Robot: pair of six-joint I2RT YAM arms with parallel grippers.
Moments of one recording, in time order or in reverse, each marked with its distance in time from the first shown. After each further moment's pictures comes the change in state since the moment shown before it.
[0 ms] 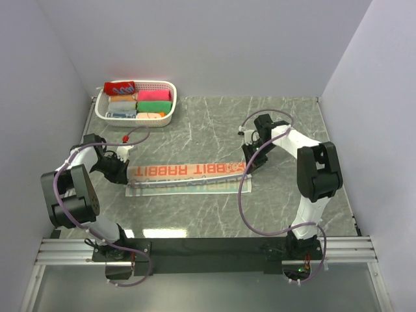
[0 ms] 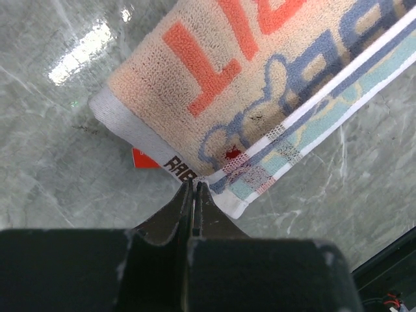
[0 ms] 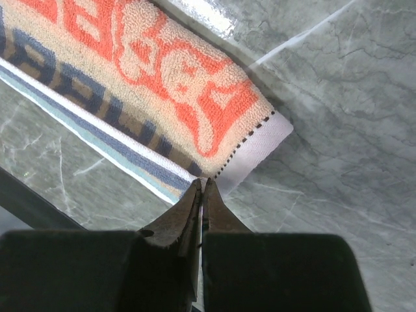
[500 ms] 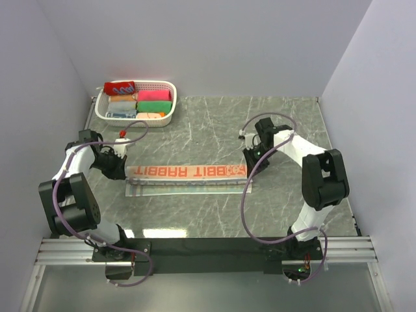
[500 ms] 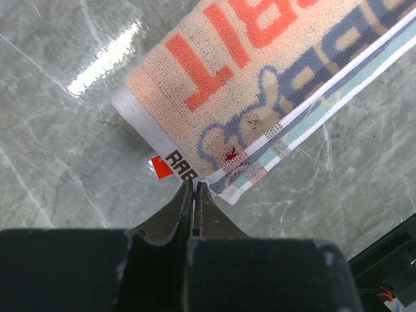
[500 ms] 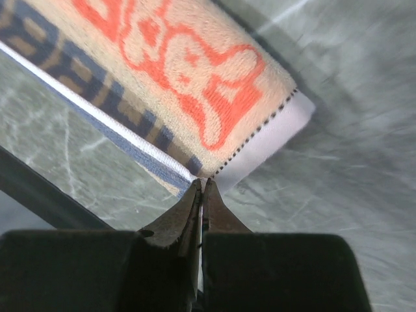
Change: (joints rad) left arm 0.004 -0.080 0.051 -0.063 0.016 0.002; right arm 0.018 -0.111 -0.070 -0.019 0.002 0.005
